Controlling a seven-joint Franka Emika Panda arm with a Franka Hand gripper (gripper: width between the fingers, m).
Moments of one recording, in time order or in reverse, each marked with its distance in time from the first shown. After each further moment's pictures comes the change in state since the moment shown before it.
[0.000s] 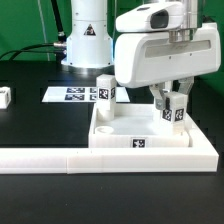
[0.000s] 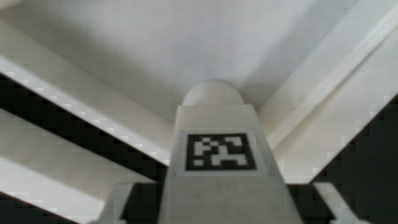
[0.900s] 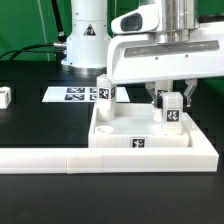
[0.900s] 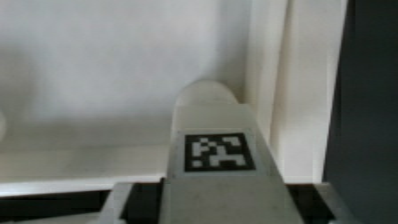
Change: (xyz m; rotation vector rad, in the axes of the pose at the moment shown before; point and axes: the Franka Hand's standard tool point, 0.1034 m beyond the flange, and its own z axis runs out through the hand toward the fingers) arm -0.001 0.001 0.000 0.026 0.010 0.742
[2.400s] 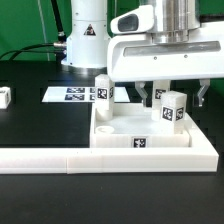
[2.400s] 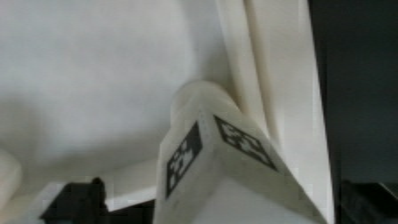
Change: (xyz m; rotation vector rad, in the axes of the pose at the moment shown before) arm -0.002 -0.002 -0.001 0.000 -0.039 0.063
